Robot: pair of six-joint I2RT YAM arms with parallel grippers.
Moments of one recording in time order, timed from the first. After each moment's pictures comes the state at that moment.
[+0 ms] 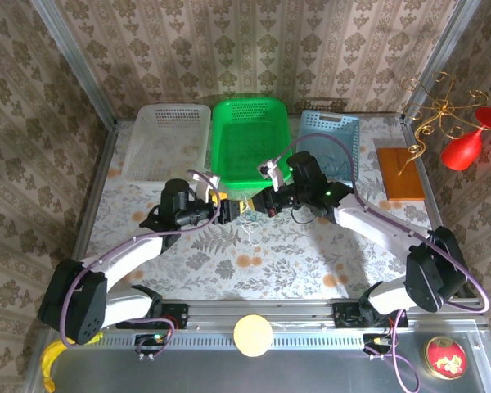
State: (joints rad) left arm -0.52 1.21 0.55 0.27 0.55 -0.34; right arm 0.60 1.43 1.03 -0.22 -0.61 0.30
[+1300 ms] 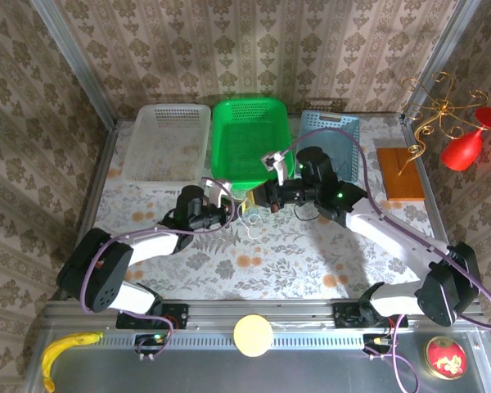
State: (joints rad) left arm -0.59 1.43 0.49 0.55 0.48 -0.37; right arm 0.59 1.30 1.07 -0.20 -0.64 0.37
